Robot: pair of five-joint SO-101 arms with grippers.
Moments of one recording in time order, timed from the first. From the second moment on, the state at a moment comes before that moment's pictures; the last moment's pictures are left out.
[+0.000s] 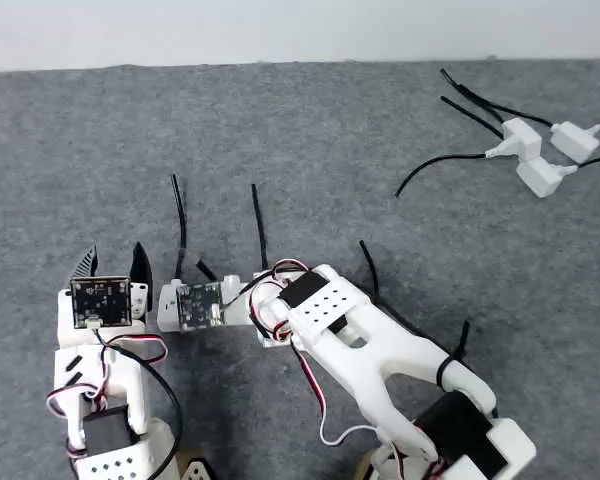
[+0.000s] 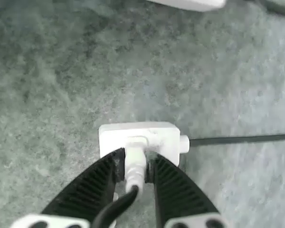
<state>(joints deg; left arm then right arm) -18.8 -103.6 96.7 34.9 -6.9 -42.1 -4.1 40.0 45.5 57.8</state>
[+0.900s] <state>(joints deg) -18.8 -103.6 96.7 34.9 -6.9 -40.6 -5.2 38.7 44.6 29.9</state>
